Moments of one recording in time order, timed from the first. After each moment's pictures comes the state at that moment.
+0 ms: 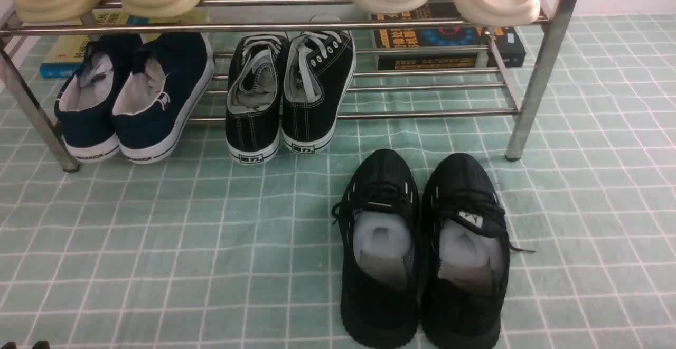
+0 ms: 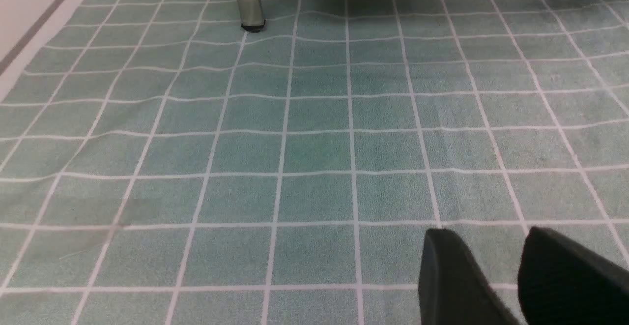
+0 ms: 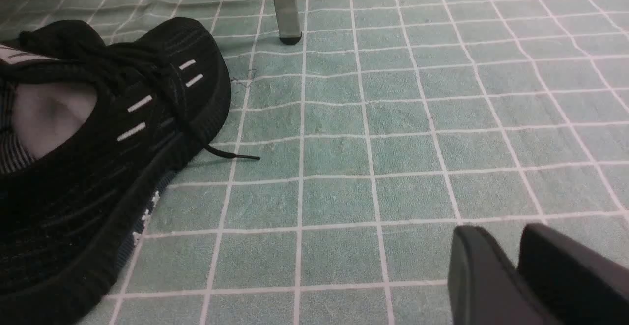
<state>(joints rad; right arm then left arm) 0.00 -0.01 0.01 0.10 0.39 0.04 -0.05 -0.01 0.01 0.16 0.39 -0.10</state>
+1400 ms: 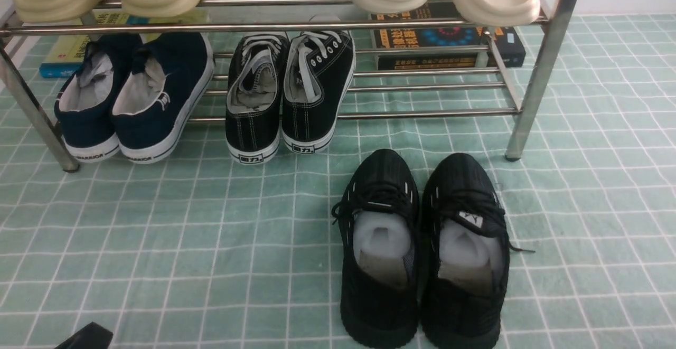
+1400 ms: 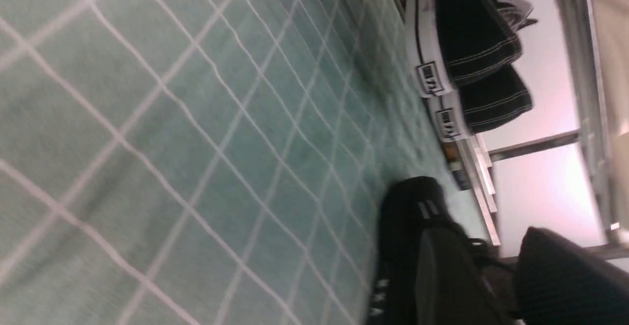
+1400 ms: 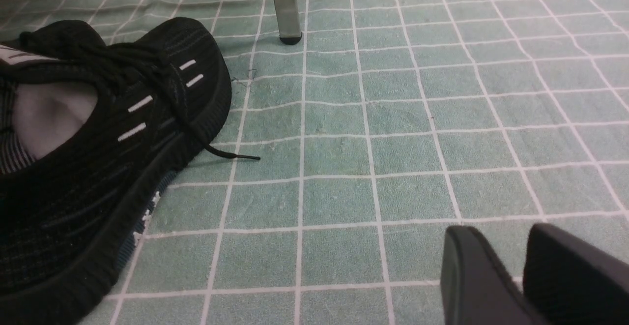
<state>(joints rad) 0.00 -0.01 0.01 0.10 0.40 0.04 -0.05 -0.01 0.03 -0.58 0.33 -0.59</state>
